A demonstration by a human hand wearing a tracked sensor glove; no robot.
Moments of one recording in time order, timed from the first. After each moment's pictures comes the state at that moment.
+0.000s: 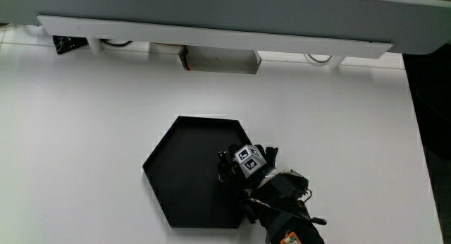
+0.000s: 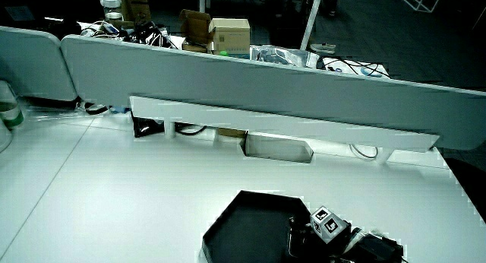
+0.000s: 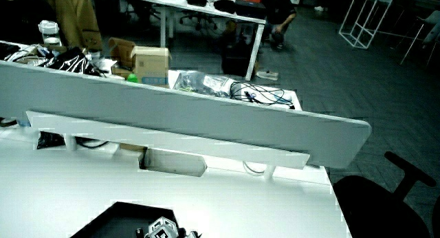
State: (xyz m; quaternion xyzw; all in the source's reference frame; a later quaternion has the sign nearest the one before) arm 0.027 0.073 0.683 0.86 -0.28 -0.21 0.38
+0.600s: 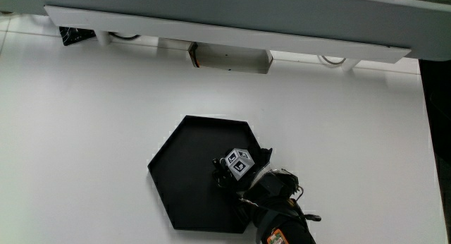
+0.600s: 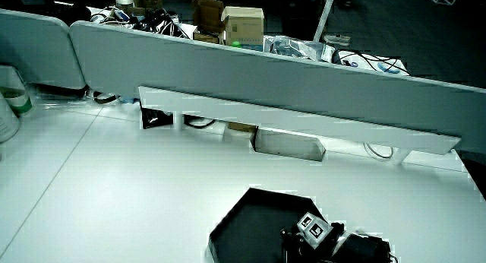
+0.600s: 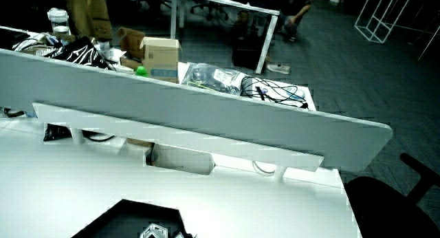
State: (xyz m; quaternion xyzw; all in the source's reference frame) arm 0.004 0.084 0.712 0.80 -0.30 -0.28 0.44
